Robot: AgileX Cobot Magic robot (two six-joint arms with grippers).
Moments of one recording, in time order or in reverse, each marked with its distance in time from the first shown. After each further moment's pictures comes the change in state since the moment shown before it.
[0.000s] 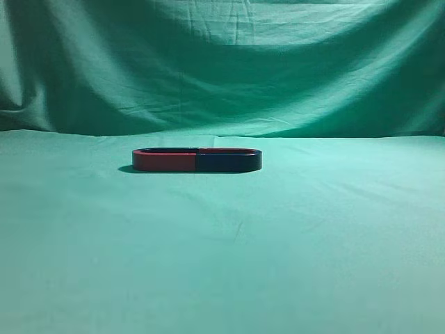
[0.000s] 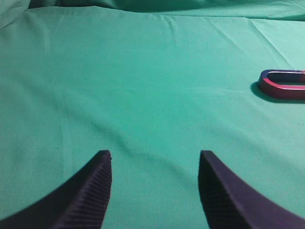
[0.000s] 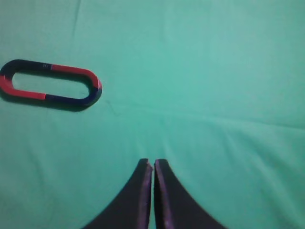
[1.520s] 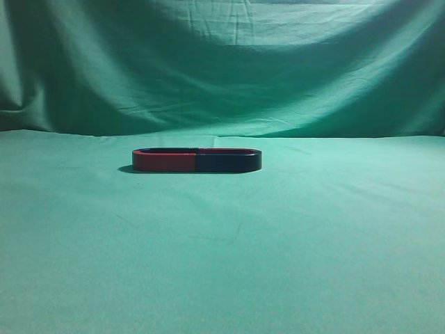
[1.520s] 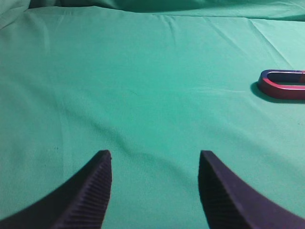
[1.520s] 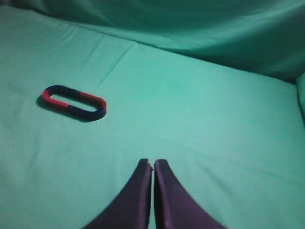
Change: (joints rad) left arm 0.000 0.000 0.000 0.000 0.000 0.000; right arm -0.171 -1.182 0.853 0.134 -0.357 -0.421
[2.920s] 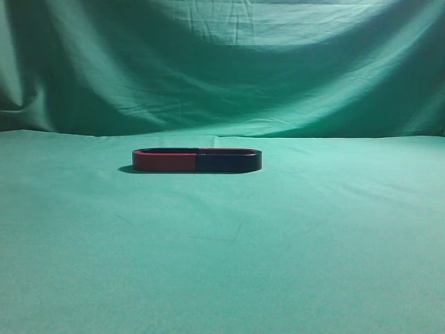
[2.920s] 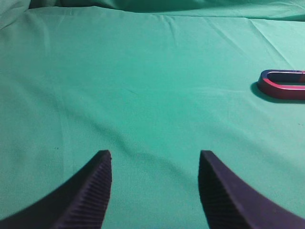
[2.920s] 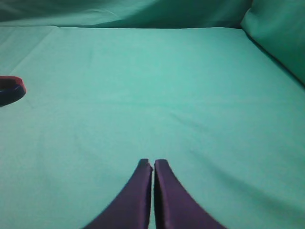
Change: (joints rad) left arm 0.000 0.000 0.000 0.000 0.000 0.000; right arm -0.279 -0.296 0.715 0.119 -0.494 -0.007
